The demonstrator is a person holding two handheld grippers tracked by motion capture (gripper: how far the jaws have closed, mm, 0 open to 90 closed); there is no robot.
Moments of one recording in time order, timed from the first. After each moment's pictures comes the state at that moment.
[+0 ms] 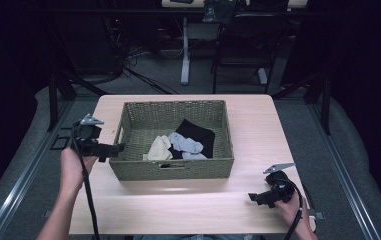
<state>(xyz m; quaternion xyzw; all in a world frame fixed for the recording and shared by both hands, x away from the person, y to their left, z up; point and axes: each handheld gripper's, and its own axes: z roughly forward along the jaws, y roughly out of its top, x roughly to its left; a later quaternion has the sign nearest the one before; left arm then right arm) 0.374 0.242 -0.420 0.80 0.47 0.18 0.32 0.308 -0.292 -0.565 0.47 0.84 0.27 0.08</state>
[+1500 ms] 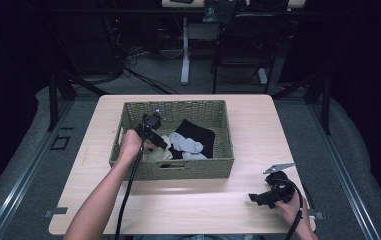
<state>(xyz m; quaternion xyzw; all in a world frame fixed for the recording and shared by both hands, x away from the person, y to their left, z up) 0.488 0.126 -0.509 0.89 0.43 0.05 0.16 0.308 -0.292 -0.565 0.47 0.84 0.27 0.07</state>
